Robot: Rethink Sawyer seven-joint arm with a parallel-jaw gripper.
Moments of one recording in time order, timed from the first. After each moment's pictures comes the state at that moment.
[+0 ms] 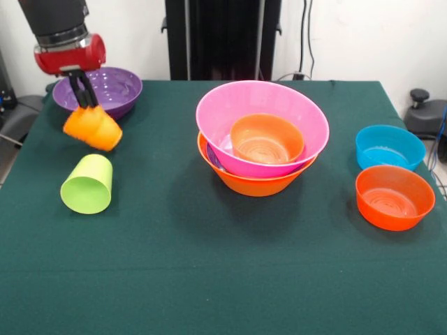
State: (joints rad) arm -1.24 -0.62 0.63 1.88 -0.54 0.55 1.56
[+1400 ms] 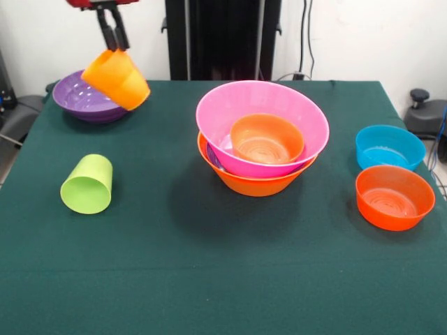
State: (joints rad) arm -0.98 -0.94 0.60 1.89 -0.32 0.79 1.57
